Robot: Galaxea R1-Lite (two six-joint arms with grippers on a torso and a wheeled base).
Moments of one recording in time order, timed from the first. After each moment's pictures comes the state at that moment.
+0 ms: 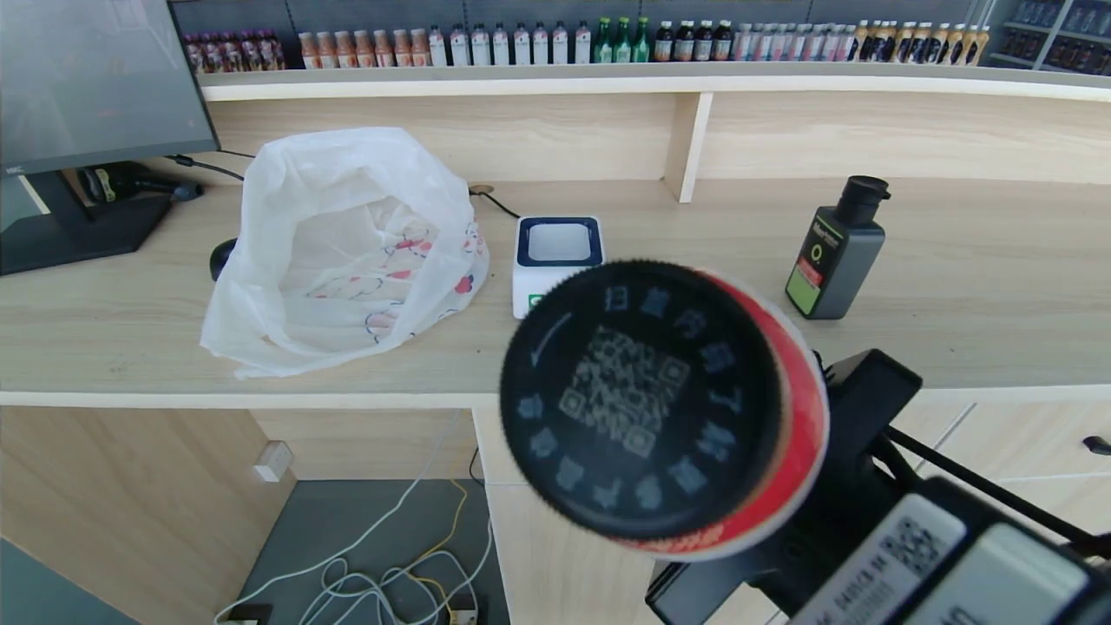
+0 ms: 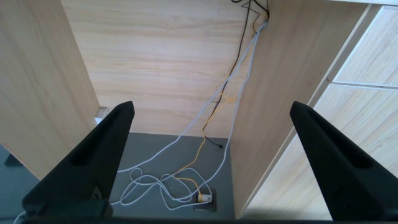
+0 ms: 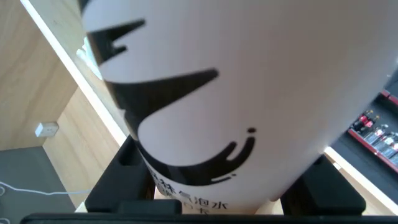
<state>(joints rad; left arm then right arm) 0.00 0.00 0.00 0.00 0.00 0.00 1.17 1.62 -0.56 -1.46 -0.33 -0.94</state>
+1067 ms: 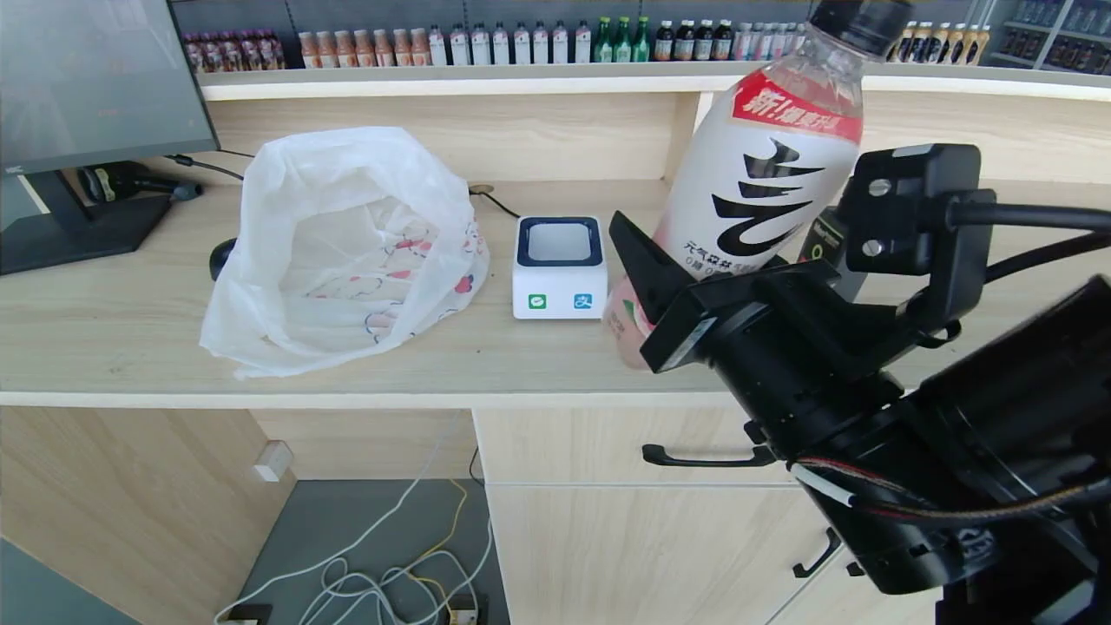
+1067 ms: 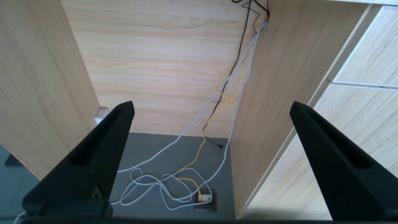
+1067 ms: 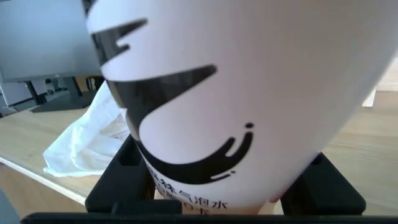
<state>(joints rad) 0.00 0.00 0.00 0.00 0.00 0.00 0.93 1.74 -0.73 -1.51 -0.41 -0.13</state>
